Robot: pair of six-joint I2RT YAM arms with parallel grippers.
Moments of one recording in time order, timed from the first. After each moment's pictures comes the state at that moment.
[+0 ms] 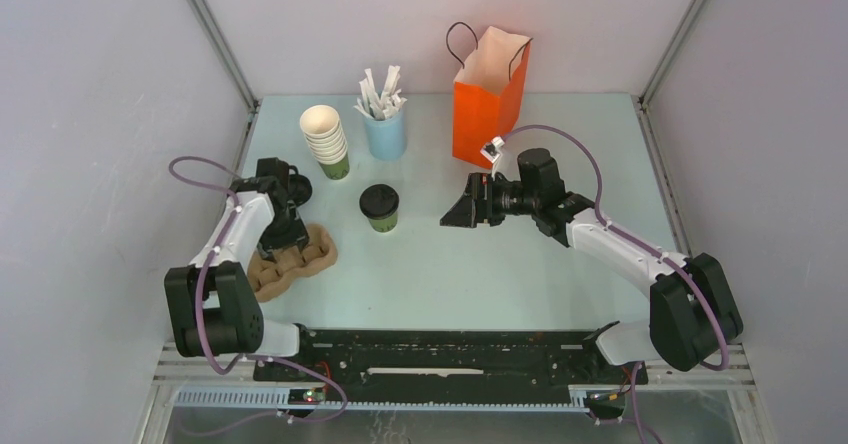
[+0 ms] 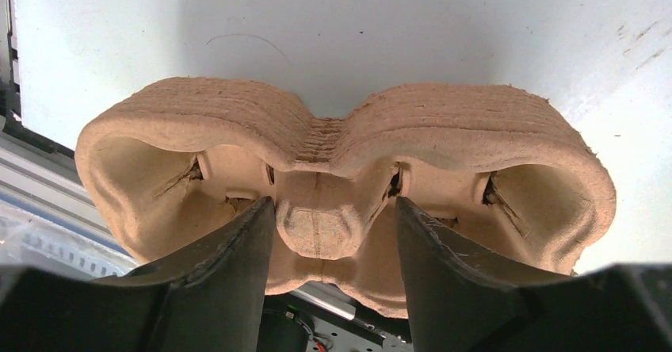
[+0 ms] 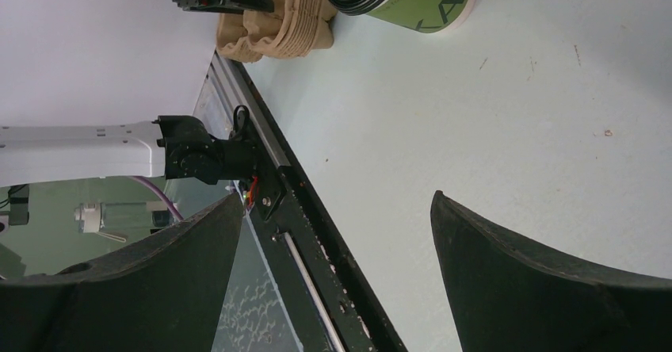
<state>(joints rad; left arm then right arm) 0.09 1.38 0.98 -0.98 -0.26 -0.39 0.51 1.38 0.88 0.00 -0.71 0.58</state>
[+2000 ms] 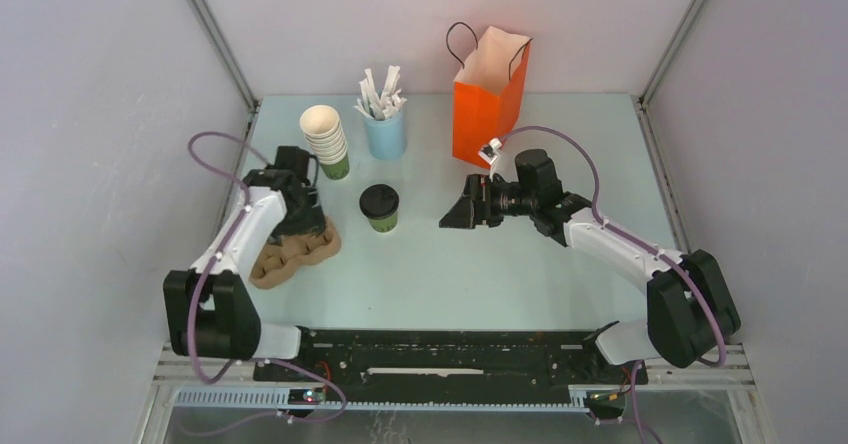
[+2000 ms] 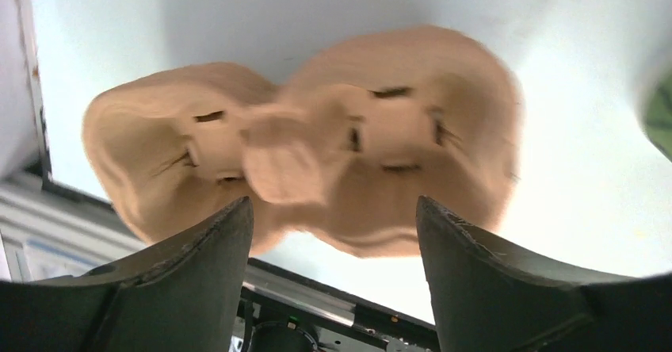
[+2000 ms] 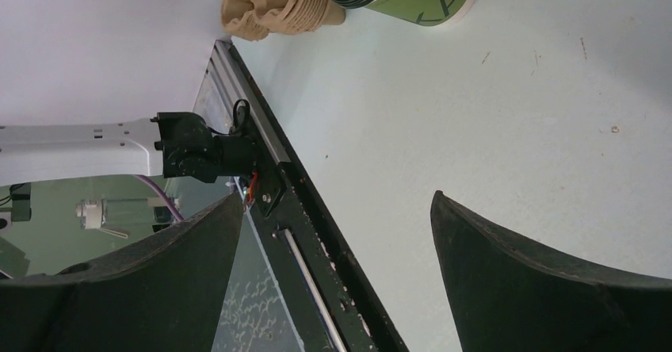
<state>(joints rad) -0.01 1.39 1.06 -0.99 -0.28 -0.36 0.52 1.40 0.88 0.01 -0.72 0.58</state>
